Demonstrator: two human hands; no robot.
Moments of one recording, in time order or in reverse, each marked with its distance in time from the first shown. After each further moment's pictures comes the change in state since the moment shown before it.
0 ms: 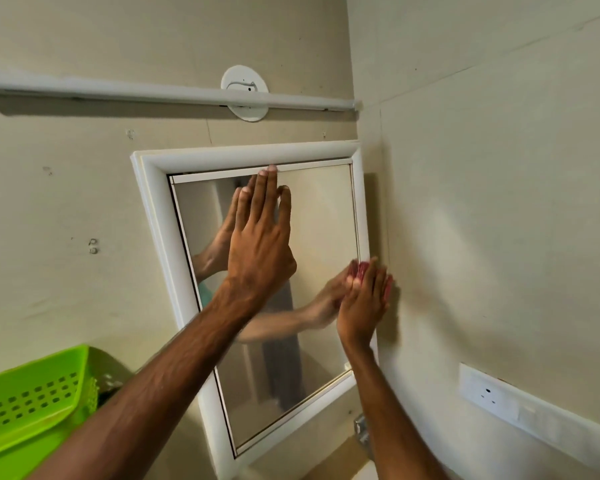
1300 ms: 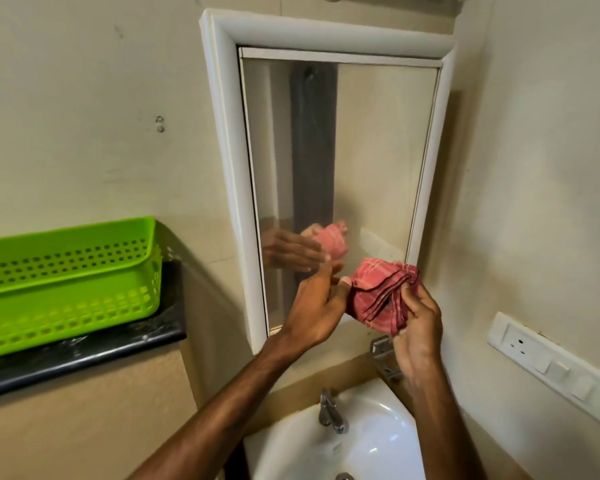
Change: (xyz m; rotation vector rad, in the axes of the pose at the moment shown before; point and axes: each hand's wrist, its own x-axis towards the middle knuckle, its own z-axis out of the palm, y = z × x) left_hand -0.189 0.063 0.034 -1.073 -0.400 -0.499; right_hand -0.112 0.003 -0.138 1.072 -0.495 0.719
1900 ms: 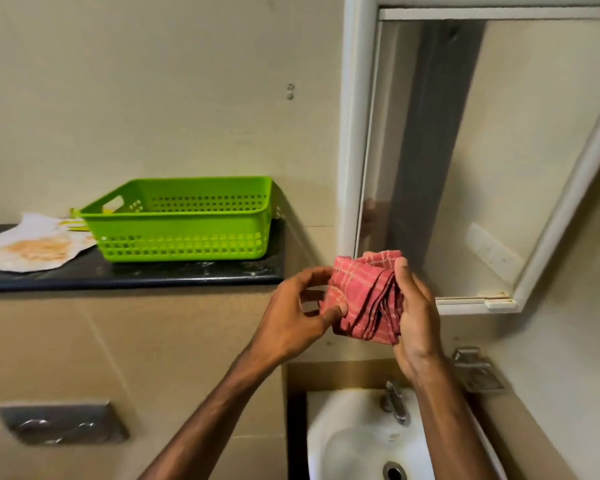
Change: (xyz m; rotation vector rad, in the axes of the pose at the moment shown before) left_hand -0.122 -0.014 -0.095 0.018 0.311 -0.249; right_hand -0.087 0.021 0.091 -0.145 -0.539 0.166
